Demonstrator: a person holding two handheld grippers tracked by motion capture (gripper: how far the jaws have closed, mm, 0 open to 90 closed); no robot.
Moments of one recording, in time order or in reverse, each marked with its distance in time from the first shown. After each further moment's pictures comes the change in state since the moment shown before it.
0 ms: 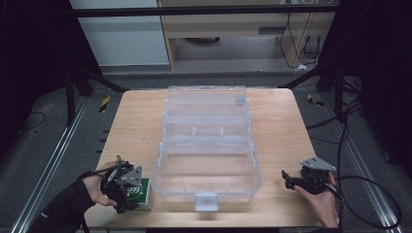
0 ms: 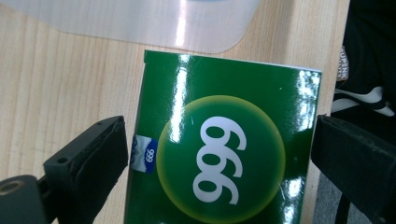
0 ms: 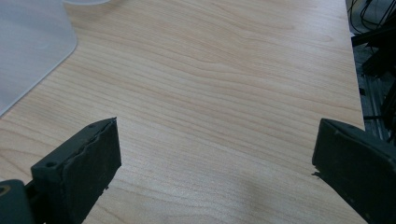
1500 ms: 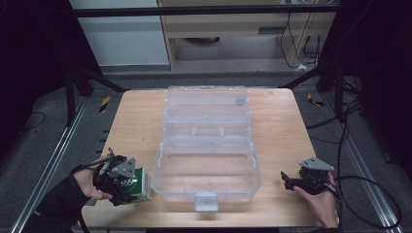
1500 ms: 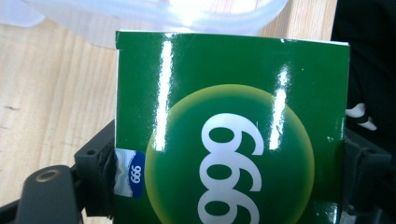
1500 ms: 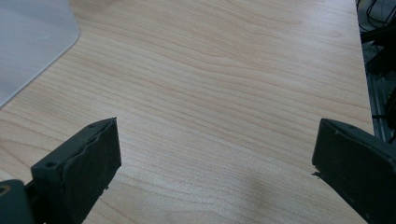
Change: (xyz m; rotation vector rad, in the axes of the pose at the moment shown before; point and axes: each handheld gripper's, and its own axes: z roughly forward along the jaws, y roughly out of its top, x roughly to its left) left arm 0.006 0.001 -0.036 -0.075 0.010 -0.050; right arm 0.001 -0.001 0.002 0.019 0.011 -0.013
